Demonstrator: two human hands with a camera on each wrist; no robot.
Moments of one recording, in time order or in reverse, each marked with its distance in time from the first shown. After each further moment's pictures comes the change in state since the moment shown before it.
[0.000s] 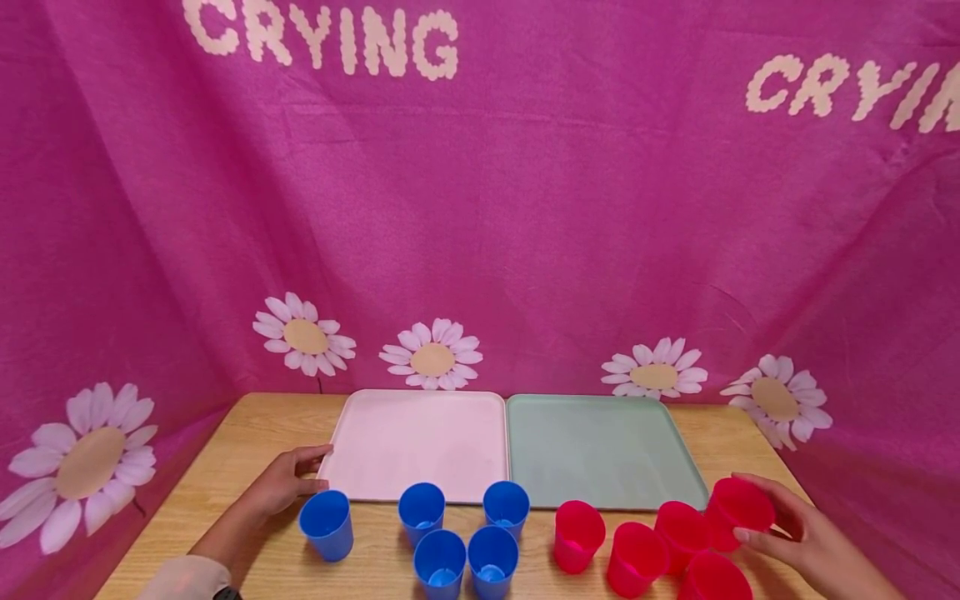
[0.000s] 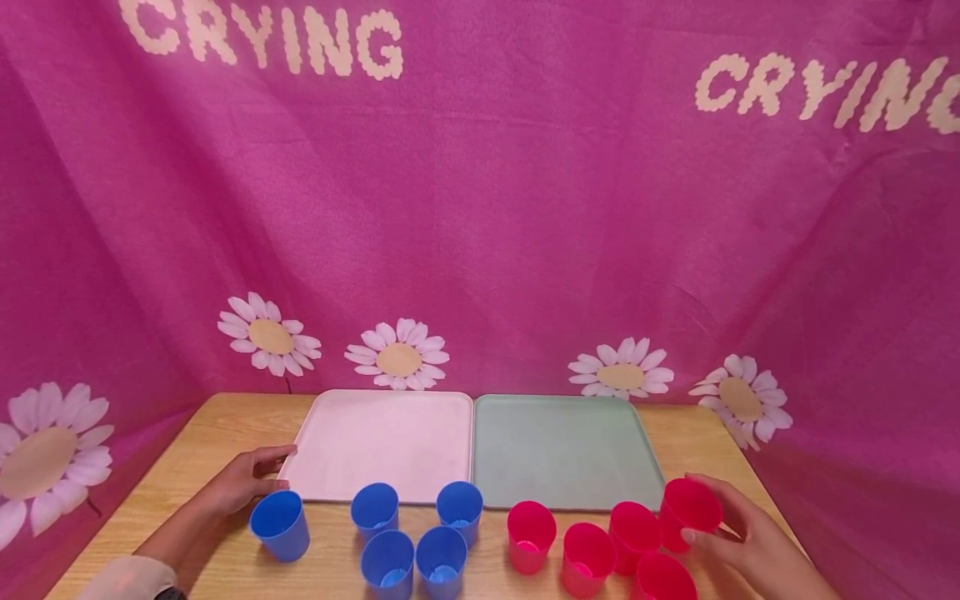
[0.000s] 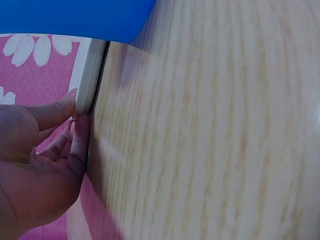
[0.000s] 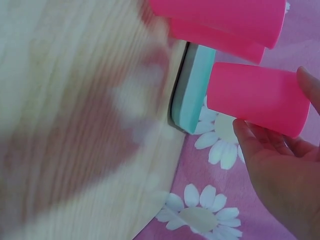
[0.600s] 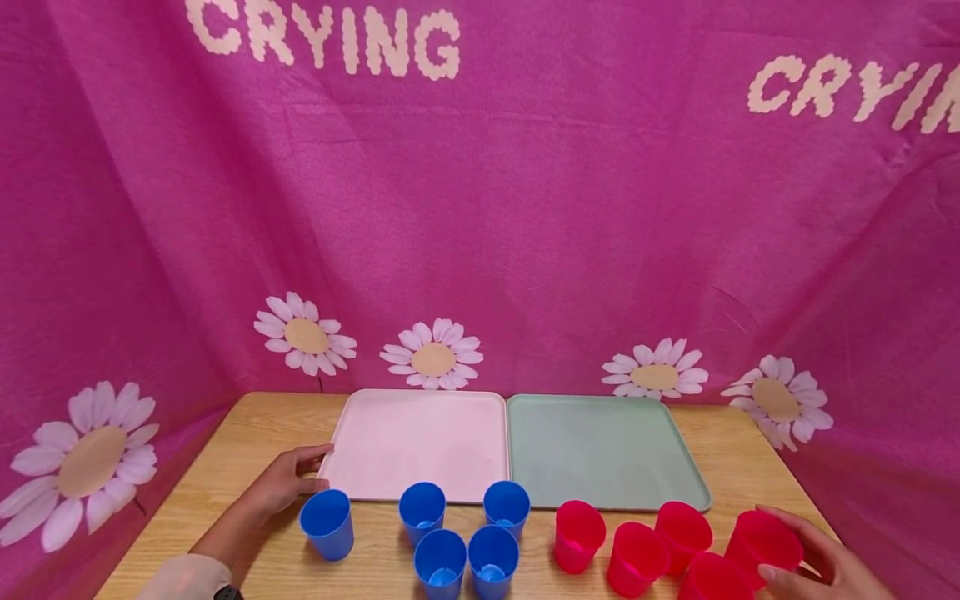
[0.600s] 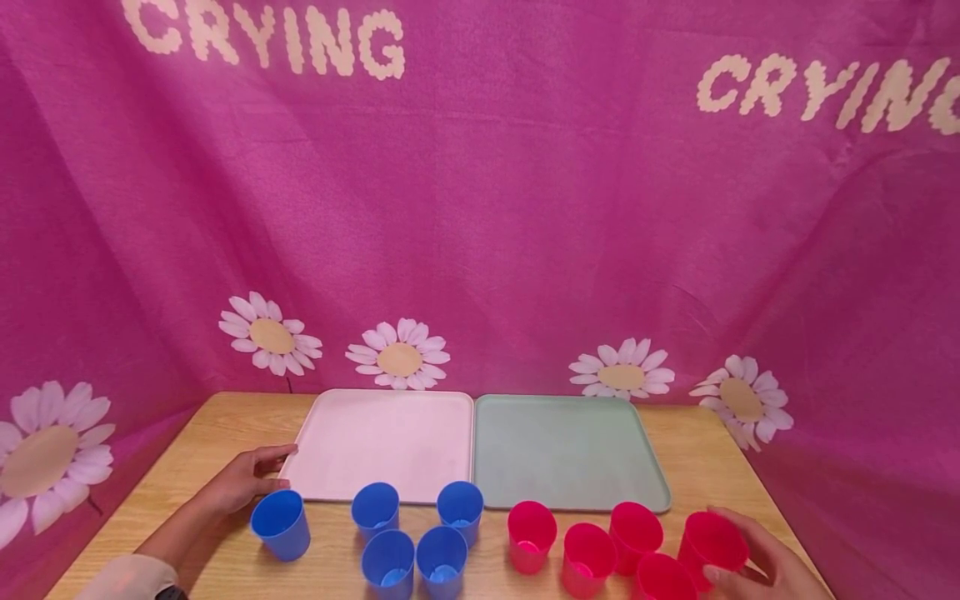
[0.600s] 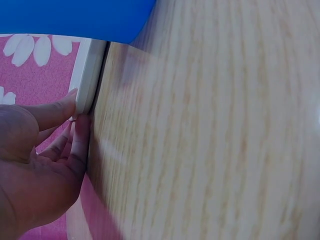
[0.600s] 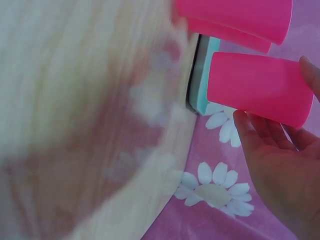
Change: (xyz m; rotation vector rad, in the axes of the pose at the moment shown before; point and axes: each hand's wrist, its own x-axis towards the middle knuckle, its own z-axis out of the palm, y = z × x) left_hand 0.001 -0.002 0.000 0.007 -0.002 0.002; right_hand -0.019 0.044 -0.005 0.346 -0.125 0.242
